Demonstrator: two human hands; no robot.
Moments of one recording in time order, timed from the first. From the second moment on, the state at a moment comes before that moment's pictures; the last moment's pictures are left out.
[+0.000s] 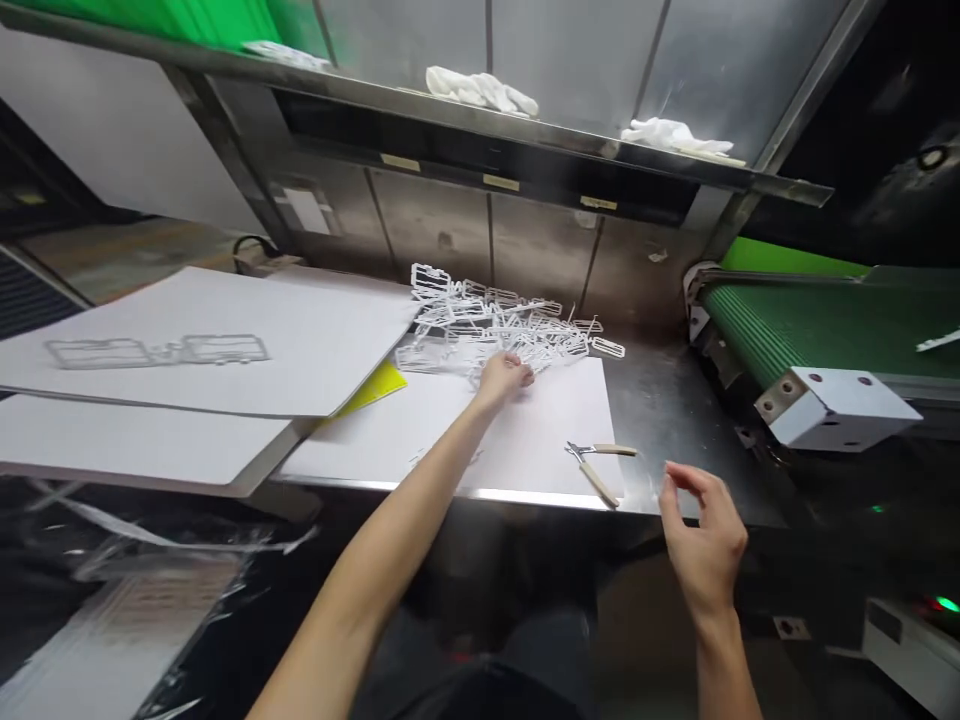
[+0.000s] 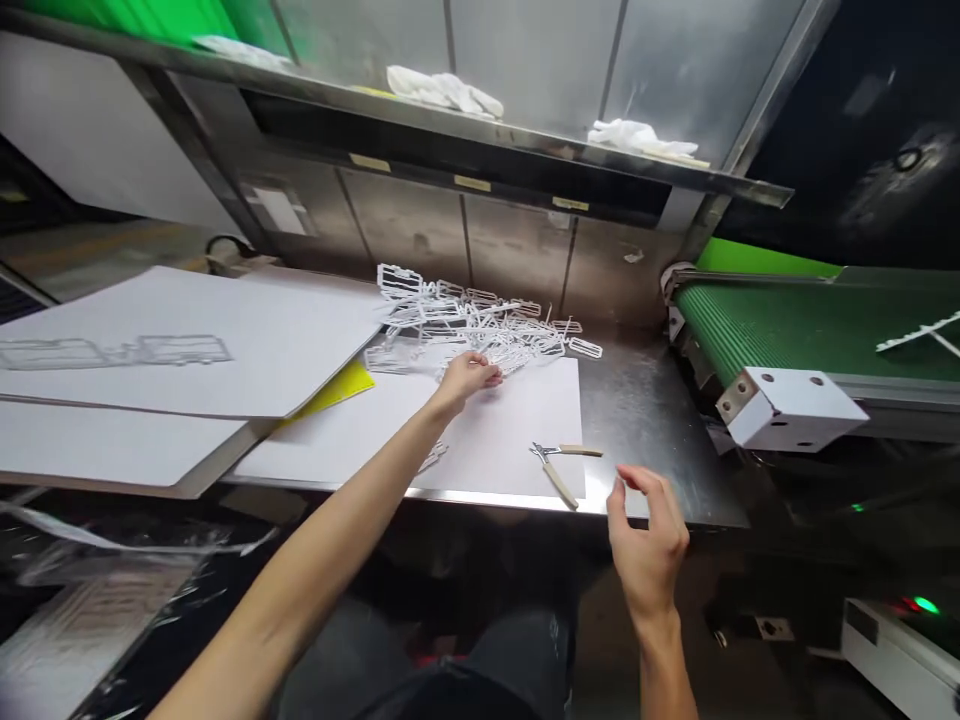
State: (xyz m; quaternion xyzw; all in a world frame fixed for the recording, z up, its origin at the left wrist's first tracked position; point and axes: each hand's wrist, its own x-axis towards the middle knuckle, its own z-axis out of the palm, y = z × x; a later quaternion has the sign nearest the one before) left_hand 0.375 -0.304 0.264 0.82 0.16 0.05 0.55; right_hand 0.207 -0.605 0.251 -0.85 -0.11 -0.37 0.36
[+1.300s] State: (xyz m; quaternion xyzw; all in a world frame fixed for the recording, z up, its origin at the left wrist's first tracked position) left_hand 0.092 -0.276 0.270 0.59 0.14 0.04 0.79; right_hand 0.166 -0.592 0.237 -0.75 0.05 -0.11 0.65
